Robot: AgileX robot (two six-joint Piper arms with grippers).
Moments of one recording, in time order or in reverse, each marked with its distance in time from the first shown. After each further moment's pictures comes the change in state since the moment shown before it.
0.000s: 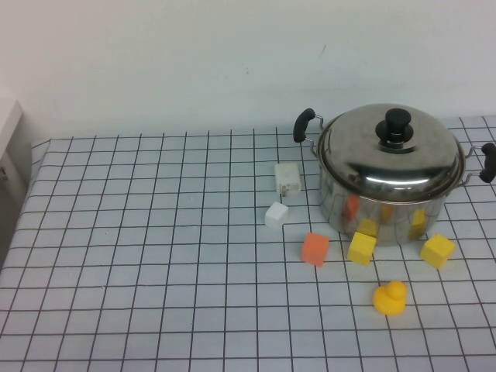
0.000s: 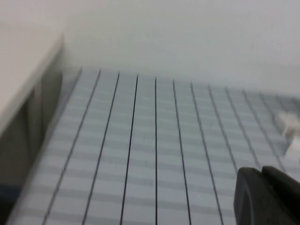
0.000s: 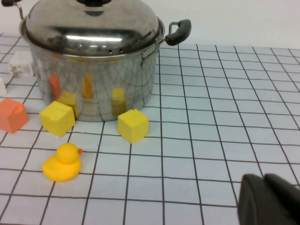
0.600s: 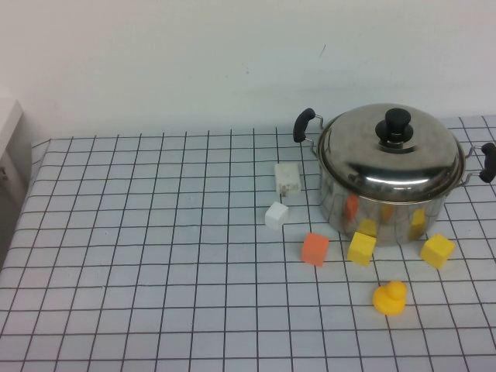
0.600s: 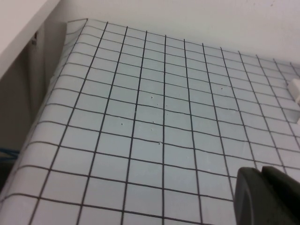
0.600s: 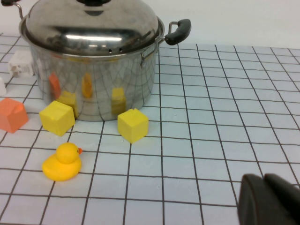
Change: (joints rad) right arm 0.000 0.000 -0.002 0.000 0.002 0.000; left arm 0.000 -0.042 0.113 0.001 0.030 -0.051
